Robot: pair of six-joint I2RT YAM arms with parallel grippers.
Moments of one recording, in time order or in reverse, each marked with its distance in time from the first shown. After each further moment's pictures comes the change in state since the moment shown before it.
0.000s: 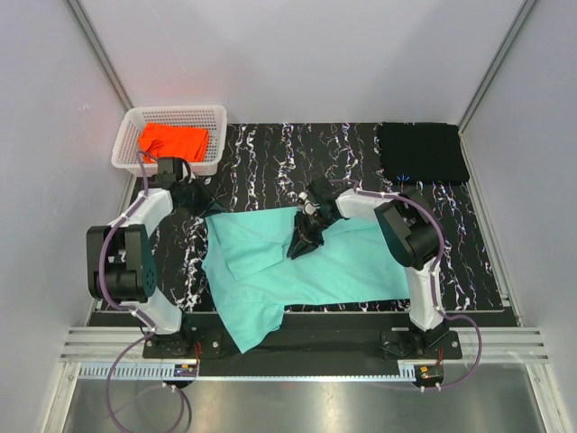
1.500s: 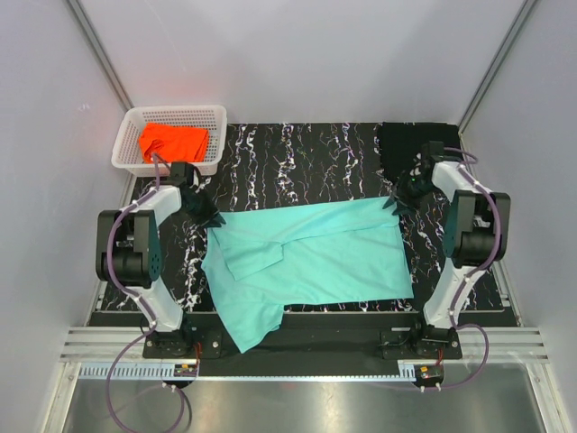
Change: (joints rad) left arm -0.040 0.134 0.029 -0.071 -0.113 0.067; right arm -0.667 -0.148 0.085 -0.240 0.463 -0.229
